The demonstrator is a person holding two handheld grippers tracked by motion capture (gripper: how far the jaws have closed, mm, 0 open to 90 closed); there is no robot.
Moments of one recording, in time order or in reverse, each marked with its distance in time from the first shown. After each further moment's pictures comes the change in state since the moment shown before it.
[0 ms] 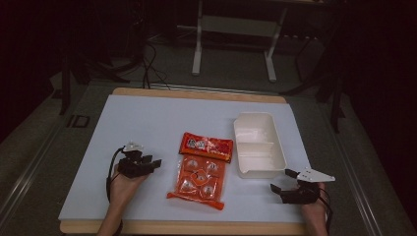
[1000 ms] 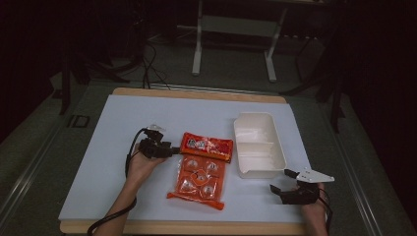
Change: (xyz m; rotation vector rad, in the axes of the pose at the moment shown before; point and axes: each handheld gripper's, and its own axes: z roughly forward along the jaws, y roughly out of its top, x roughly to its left) left arm -0.021 0.070 0.047 0.093 -0.099 0.081; right arm 0.001 0.000 0.000 0.002 0.008 -0.016
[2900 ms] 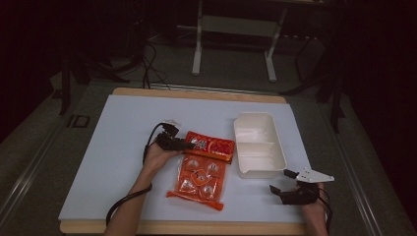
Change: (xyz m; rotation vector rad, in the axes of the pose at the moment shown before) left arm 0.008 0.021 0.058 0.000 -0.210 0.056; right arm -0.001 0.000 0.000 0.006 0.022 -0.006
